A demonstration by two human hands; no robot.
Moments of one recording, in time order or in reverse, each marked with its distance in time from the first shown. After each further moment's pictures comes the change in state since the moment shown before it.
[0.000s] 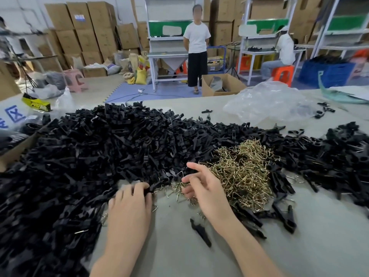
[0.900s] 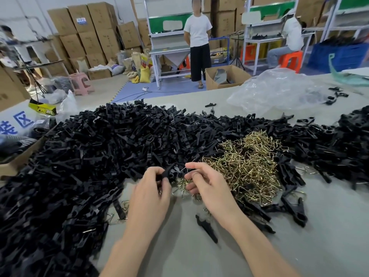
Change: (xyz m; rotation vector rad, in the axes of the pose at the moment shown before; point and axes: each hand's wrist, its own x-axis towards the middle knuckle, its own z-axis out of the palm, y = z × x) left_hand 0.017 0.019 -0.004 -0.537 -0.016 0.012; right_hand 0.004 0.008 0.002 -0.031 -0.036 -0.028
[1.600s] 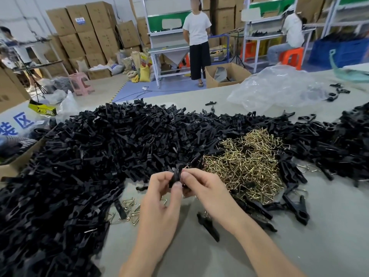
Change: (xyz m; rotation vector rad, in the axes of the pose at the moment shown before) left_hand -0.028 0.027 -0.002 -0.613 0.008 -0.014; right_hand -0.002 -0.003 0.004 0.113 -0.174 -0.009
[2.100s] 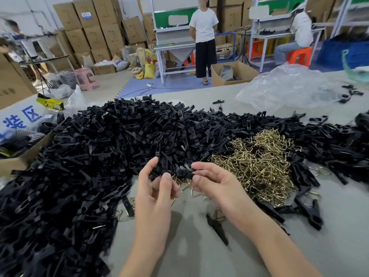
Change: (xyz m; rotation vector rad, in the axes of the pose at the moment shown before) left_hand 0.004 0.000 -0.012 -0.244 0.163 -0.132; right_hand 0.001 0.004 -0.009 0.199 0.012 0.078
